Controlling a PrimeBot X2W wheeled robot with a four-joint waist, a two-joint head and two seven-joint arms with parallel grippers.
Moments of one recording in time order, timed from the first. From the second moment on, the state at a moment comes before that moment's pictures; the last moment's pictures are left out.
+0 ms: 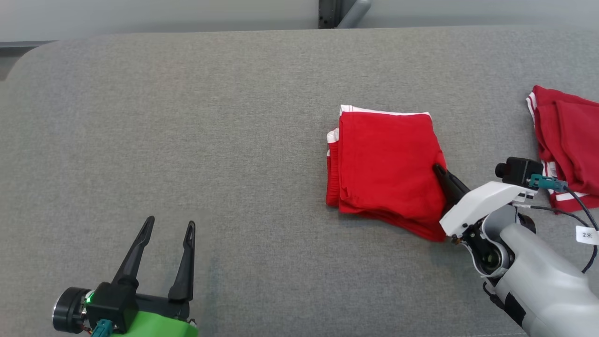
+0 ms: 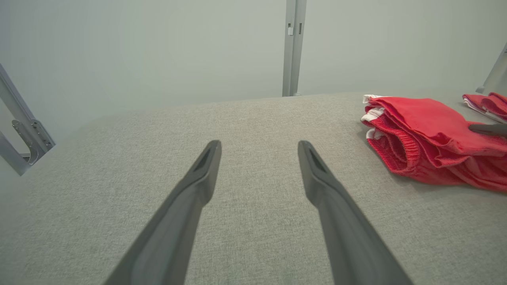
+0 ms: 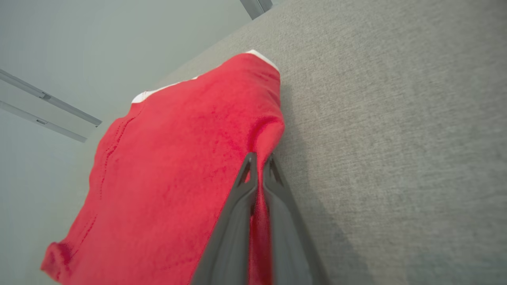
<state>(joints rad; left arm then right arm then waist) 0.05 0.14 -0.12 0.01 -0.15 -0.13 -0.26 -0.57 -0.30 0.58 0.72 1.15 0.13 -0.16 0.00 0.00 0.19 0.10</state>
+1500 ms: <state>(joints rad) -0.02 0.38 -0.11 -0.24 -0.22 -0.13 -0.26 -0.82 -0.65 0.35 0.56 0.46 0.13 -0.09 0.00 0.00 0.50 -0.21</state>
